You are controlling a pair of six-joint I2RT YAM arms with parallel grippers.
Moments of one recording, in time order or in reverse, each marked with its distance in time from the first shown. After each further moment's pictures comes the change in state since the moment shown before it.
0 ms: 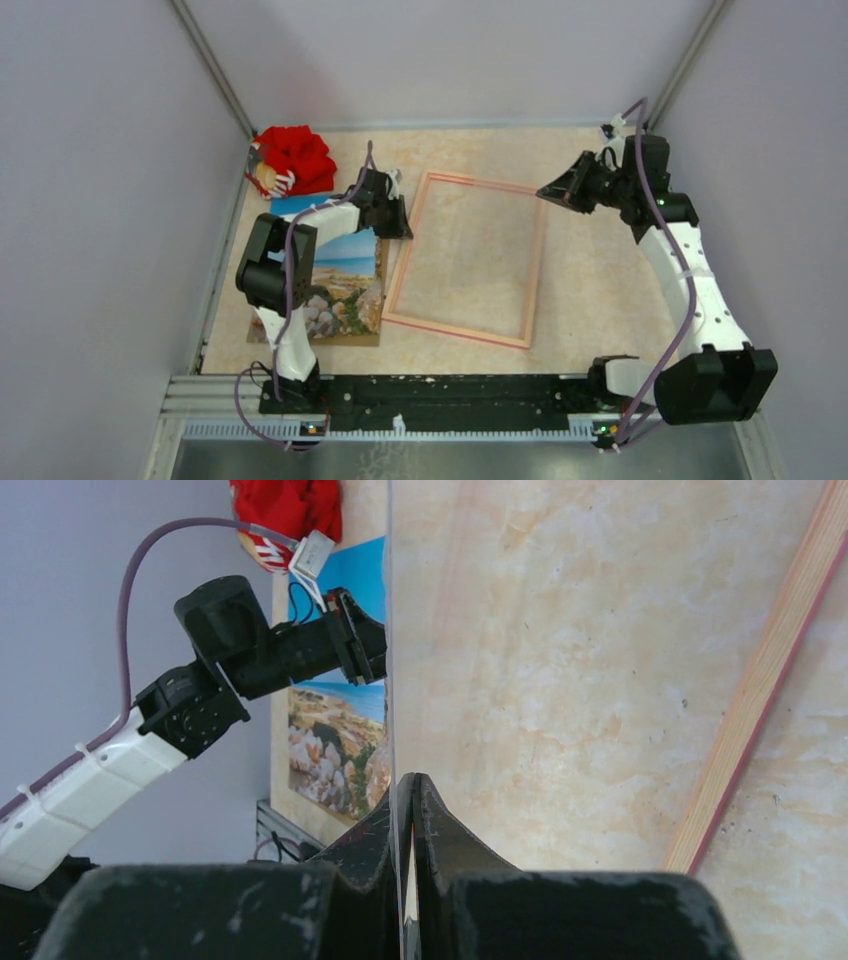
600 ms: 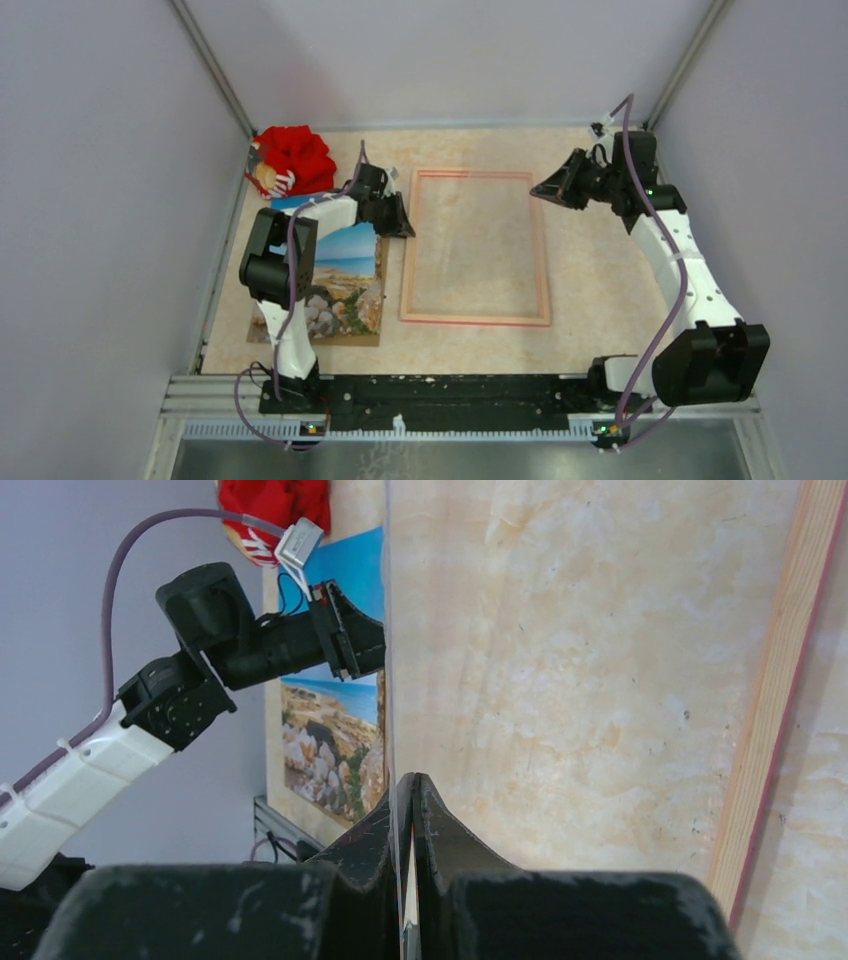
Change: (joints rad) left arm 0.040 0.044 0.043 -0.028 0.122 -0.109; right arm 0.030 0.095 0.010 0.044 0.008 0.000
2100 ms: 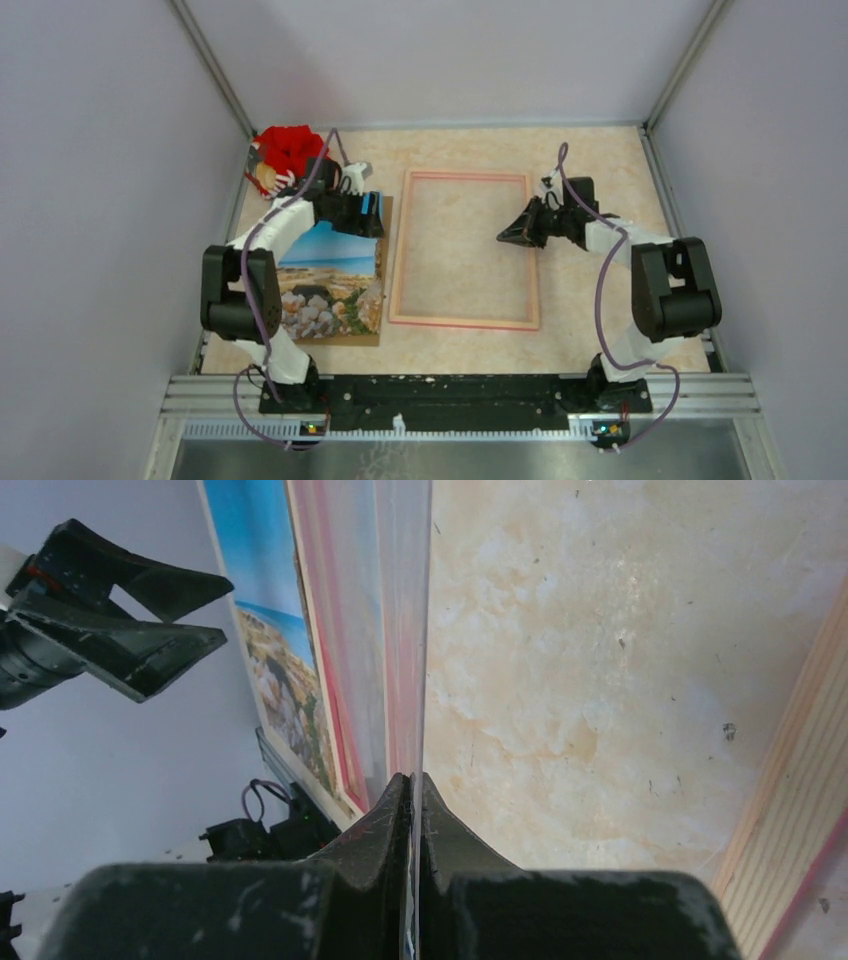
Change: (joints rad) left arm 0.202 -0.316 -0.062 -0.258 0.063 0.529; right arm 0.077 0.353 -0.338 0.491 -0.172 0.094
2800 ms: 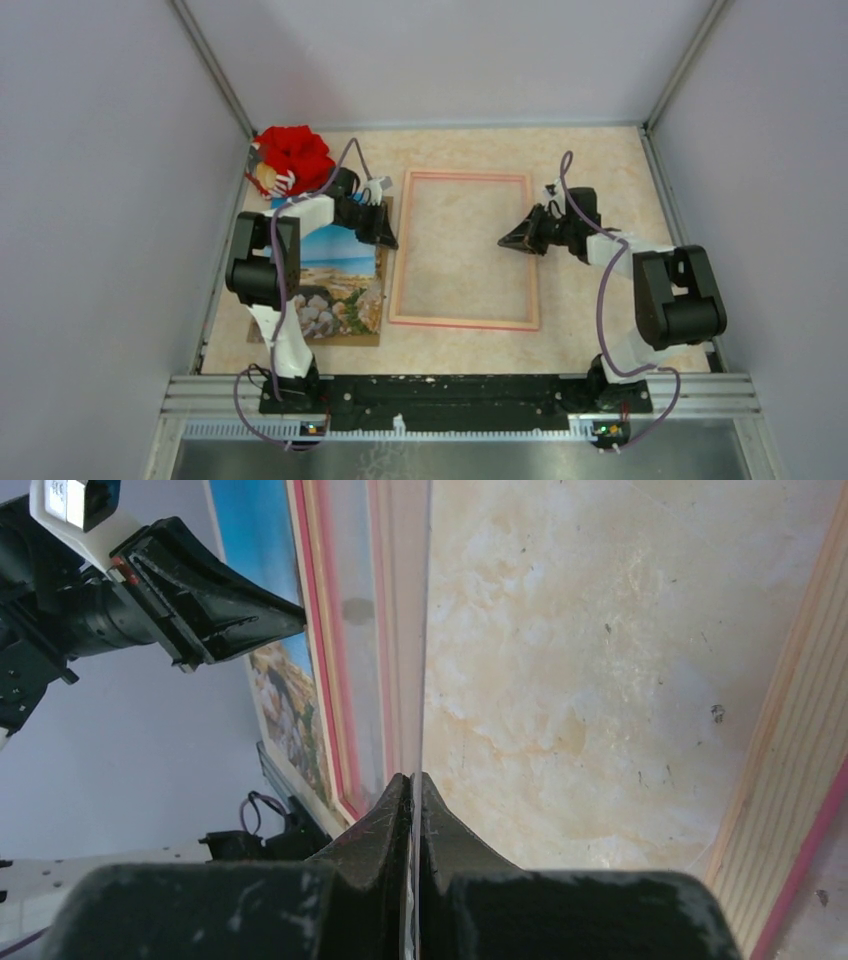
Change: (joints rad) left arm -0.066 0.284 0.039 0.074 0.249 -0.037; right arm 0.000 -0.047 -0.120 0.150 0.023 0.050
